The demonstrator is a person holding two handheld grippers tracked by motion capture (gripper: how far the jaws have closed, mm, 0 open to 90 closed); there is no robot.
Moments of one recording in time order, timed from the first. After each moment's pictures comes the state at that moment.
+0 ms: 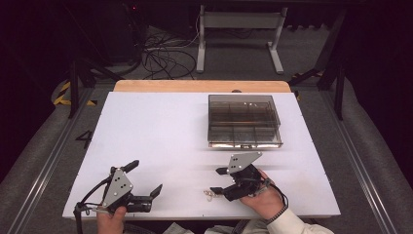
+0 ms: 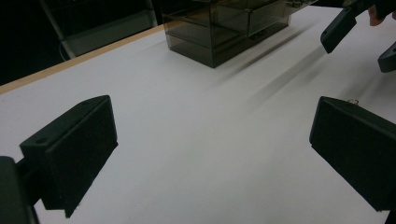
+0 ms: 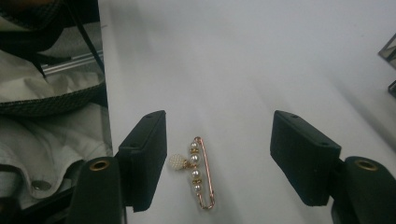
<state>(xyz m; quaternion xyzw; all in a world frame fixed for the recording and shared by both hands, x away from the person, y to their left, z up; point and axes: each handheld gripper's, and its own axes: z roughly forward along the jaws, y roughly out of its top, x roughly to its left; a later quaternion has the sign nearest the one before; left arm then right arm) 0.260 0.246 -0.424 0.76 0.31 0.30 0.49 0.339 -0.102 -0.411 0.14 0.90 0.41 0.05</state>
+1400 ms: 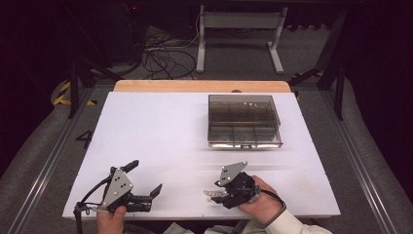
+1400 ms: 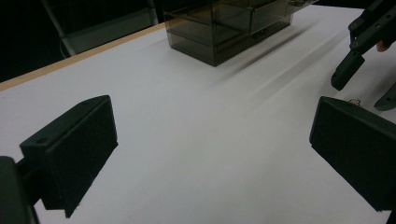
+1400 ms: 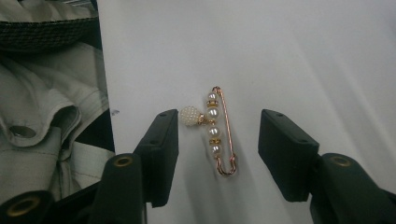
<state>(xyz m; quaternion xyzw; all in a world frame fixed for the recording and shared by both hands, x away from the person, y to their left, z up) 0.261 0.247 -0.425 0.76 0.32 0.30 0.49 0.331 -0.091 -0.436 0.10 0.94 0.32 0.05</state>
